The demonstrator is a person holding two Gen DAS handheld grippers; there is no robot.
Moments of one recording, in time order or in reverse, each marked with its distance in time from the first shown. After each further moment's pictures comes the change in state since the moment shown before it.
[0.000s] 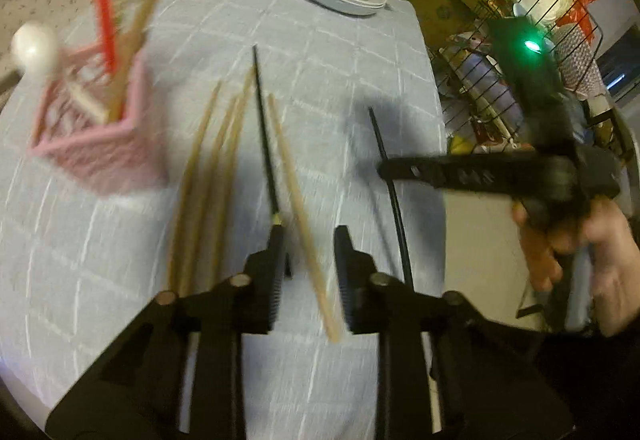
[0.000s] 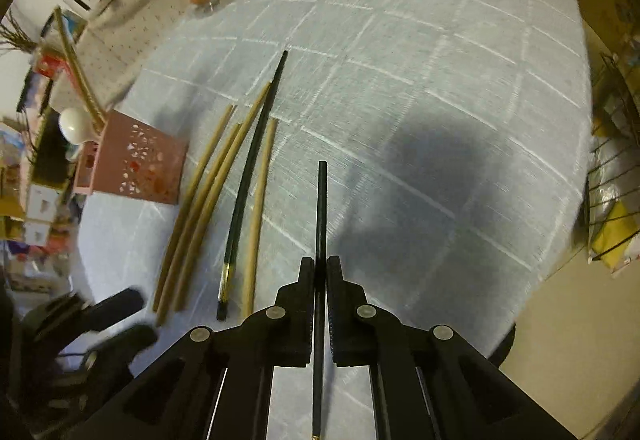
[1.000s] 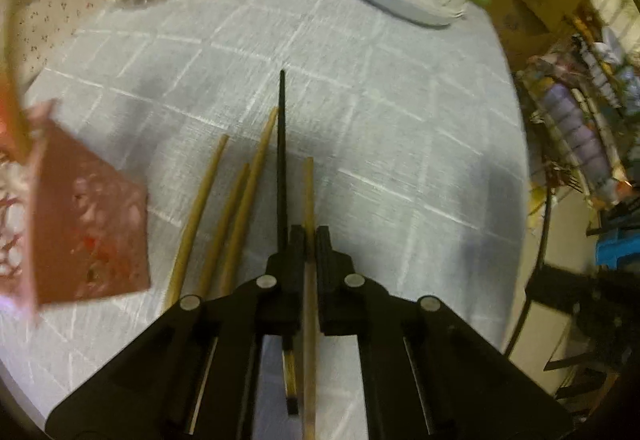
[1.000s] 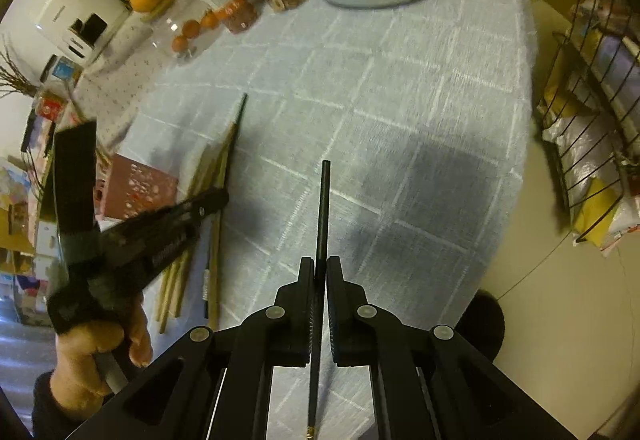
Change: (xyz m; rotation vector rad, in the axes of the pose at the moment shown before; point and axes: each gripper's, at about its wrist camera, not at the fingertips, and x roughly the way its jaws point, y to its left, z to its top) left arm 0.056 0.007 0.052 -0.089 -0.002 0.185; right arm -0.039 -0.025 -0.016 0.063 -0.133 -0.020
